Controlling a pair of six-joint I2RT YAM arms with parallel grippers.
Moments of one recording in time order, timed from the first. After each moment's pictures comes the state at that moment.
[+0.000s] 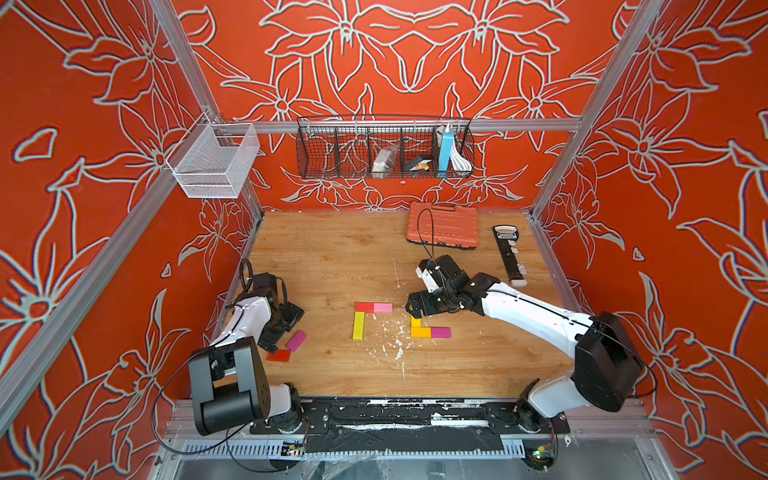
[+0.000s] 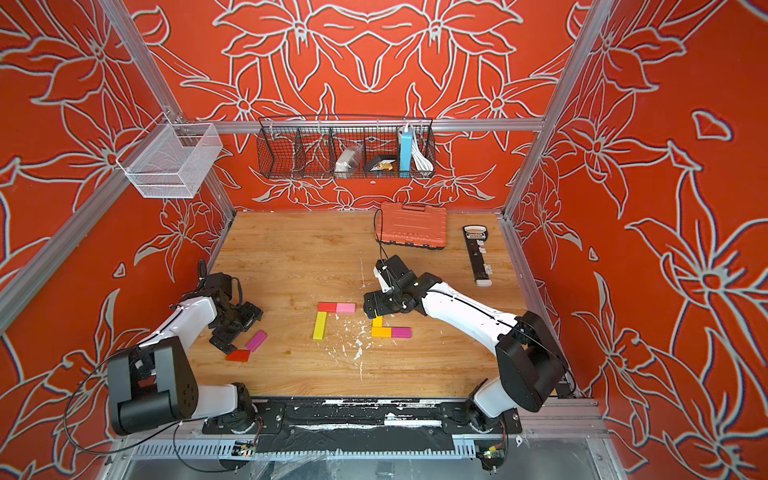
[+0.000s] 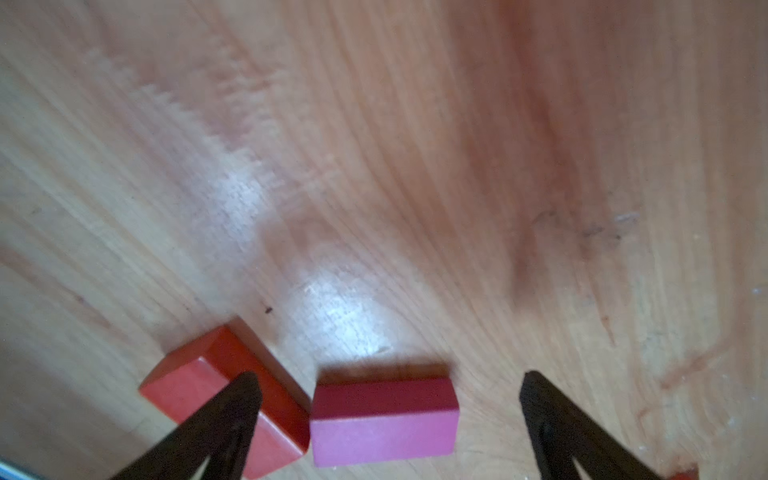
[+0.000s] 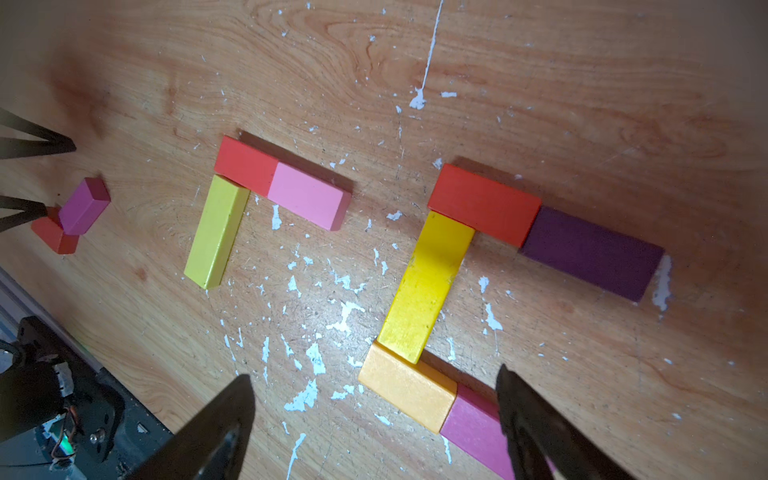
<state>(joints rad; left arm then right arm) 0.34 1.35 0.72 -0.81 0.04 -0.78 0.74 1.50 1.05 -0.58 -0.15 0.42</state>
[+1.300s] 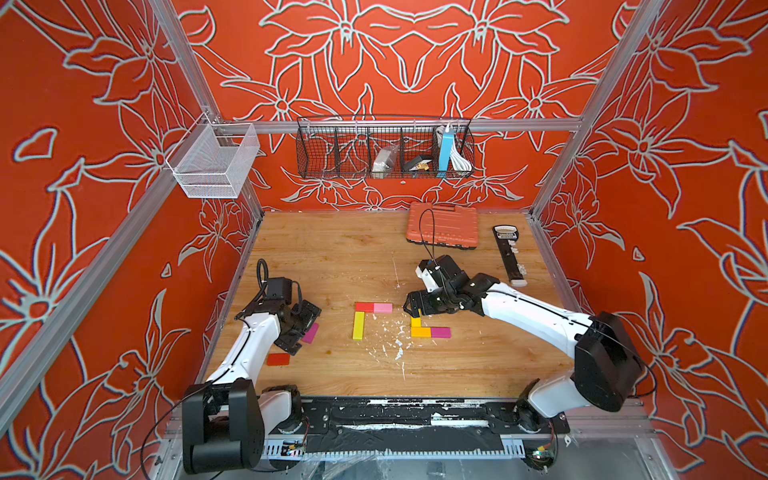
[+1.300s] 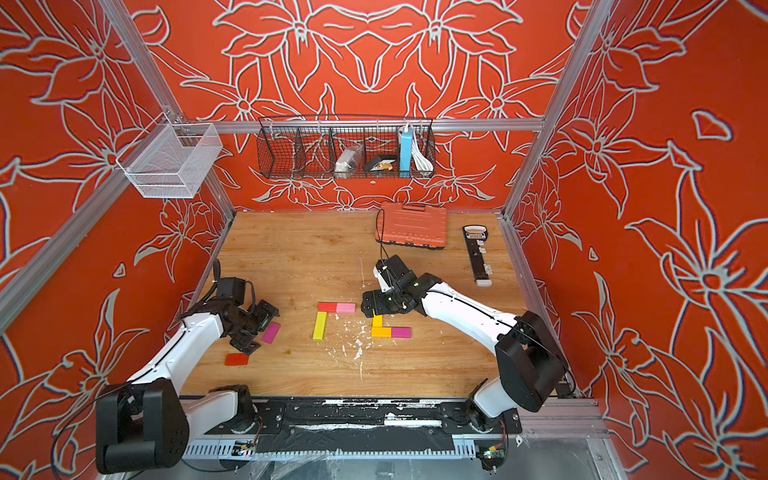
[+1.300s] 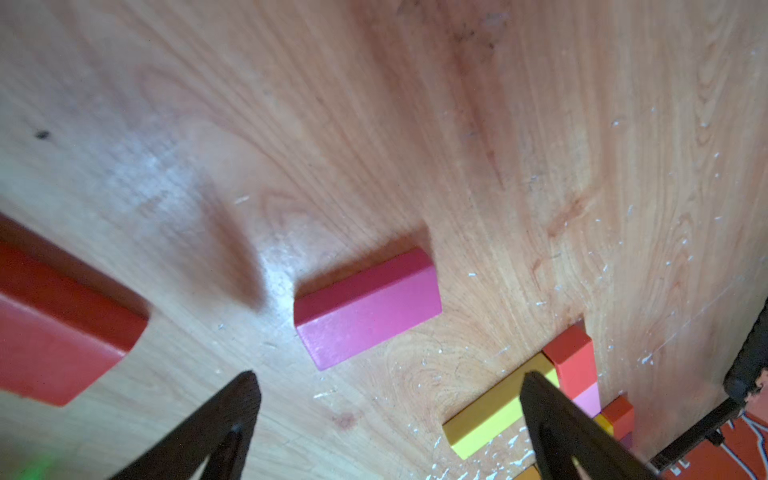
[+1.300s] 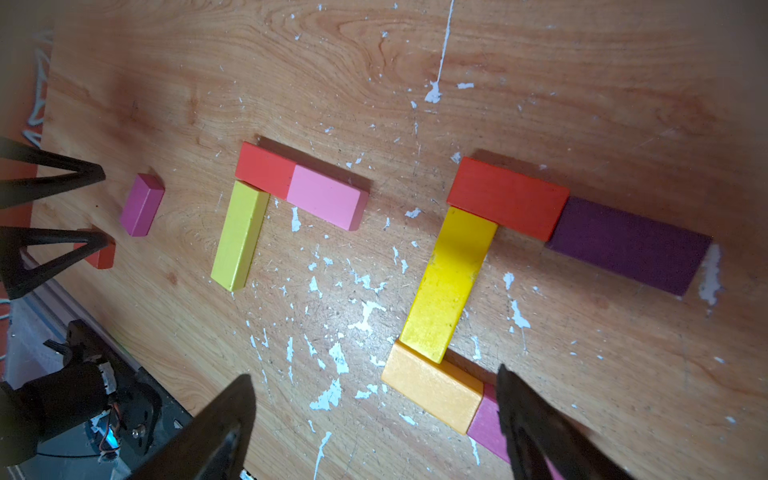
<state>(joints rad) 0.15 1.15 0.65 -0.79 0.20 -0.99 0.74 1.50 1.05 -0.56 -0.21 0.49</state>
